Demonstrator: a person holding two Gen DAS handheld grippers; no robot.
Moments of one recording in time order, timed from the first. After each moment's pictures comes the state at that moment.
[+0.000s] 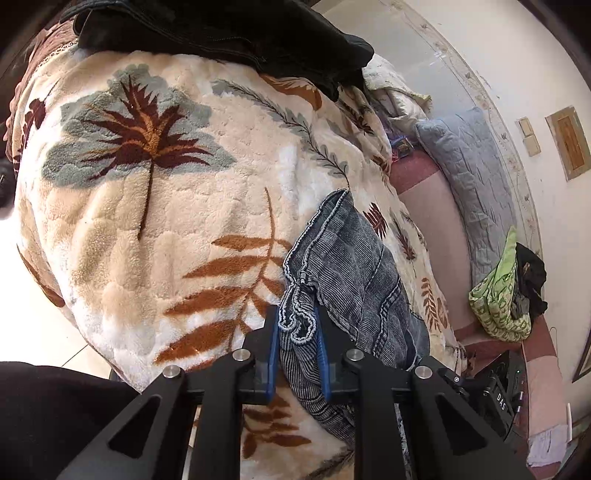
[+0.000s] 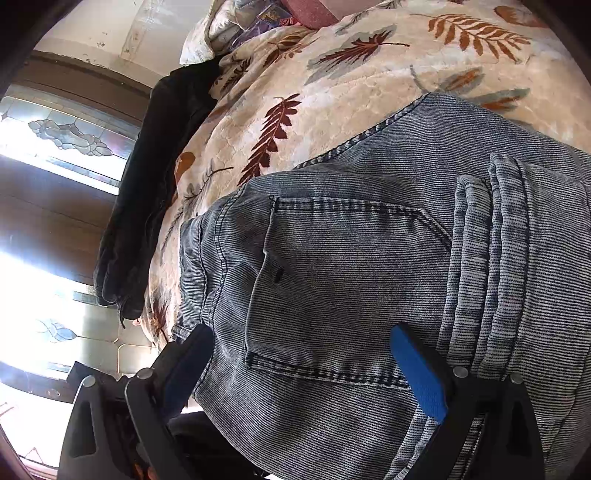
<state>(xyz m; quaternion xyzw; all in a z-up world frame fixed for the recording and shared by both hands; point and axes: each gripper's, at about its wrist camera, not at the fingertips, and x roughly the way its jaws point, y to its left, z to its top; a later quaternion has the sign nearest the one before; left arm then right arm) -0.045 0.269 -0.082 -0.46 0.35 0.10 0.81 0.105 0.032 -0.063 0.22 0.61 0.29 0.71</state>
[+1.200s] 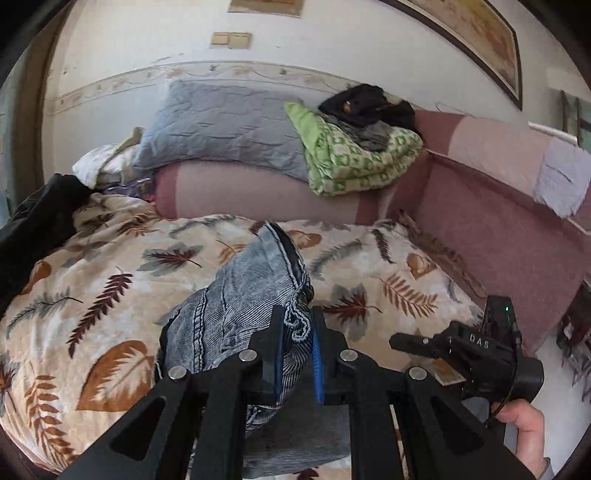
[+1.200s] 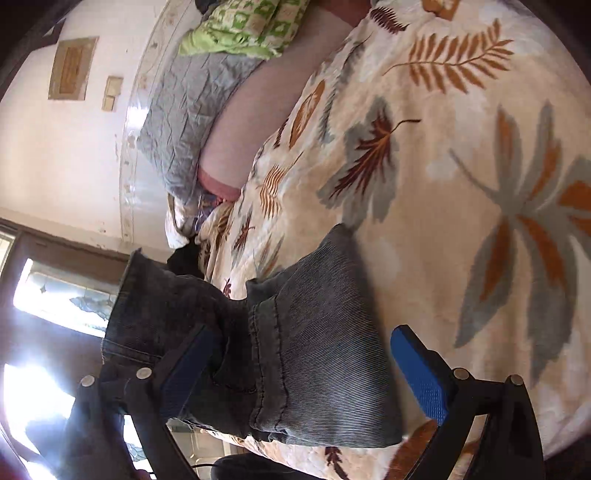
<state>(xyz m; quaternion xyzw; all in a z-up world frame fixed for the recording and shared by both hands) 0.004 -0.077 0.065 -0.04 0.29 -0.13 0.95 0.042 -0.314 -0.052 0.48 0.45 0.15 0.74</state>
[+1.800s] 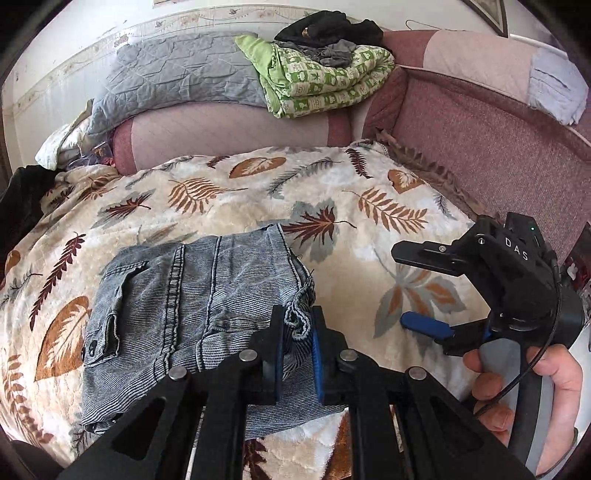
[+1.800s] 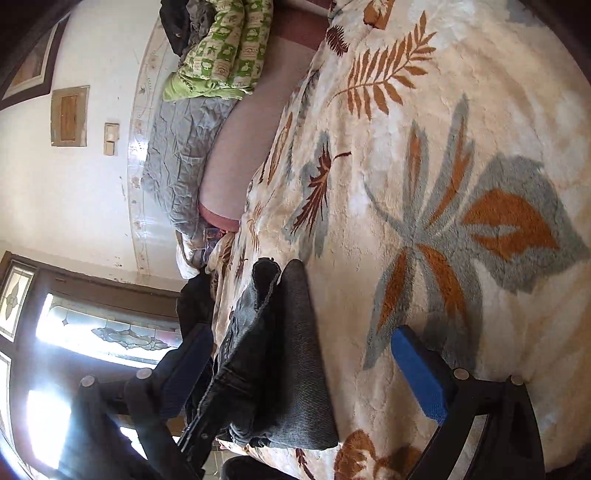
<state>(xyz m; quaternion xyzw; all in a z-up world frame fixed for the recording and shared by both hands) 0.003 -0.149 0.000 0.03 0.38 -0.15 0.91 0.030 -0.359 -0.087 0.53 0.42 0.15 0.72</state>
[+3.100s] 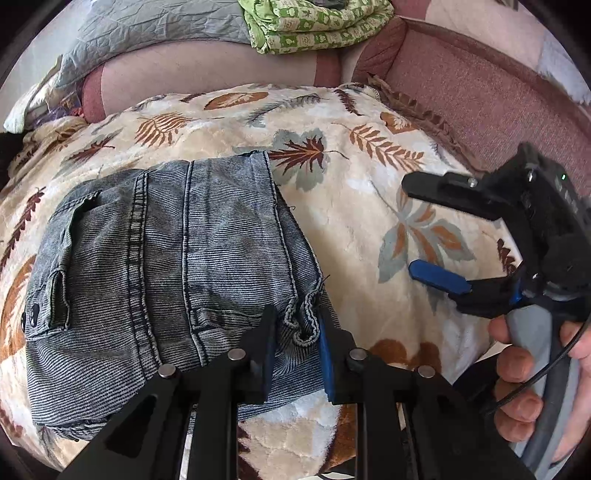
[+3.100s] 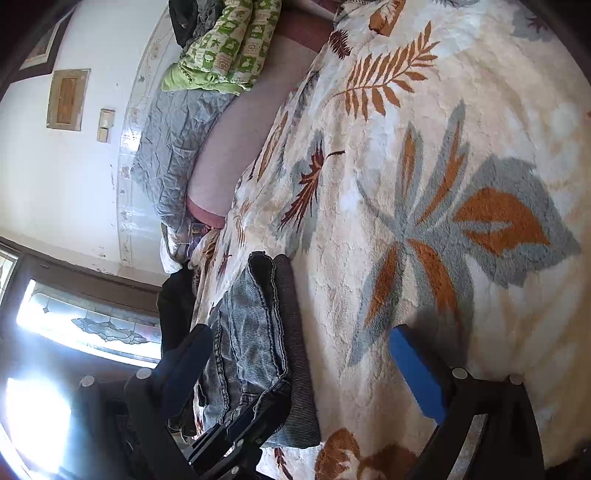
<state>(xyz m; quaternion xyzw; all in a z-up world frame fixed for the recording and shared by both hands) 0.022 -0.145 -0.049 0.00 0.48 -0.20 0.85 0.025 -0.344 -0.085 0.49 0.43 0.13 0.75</state>
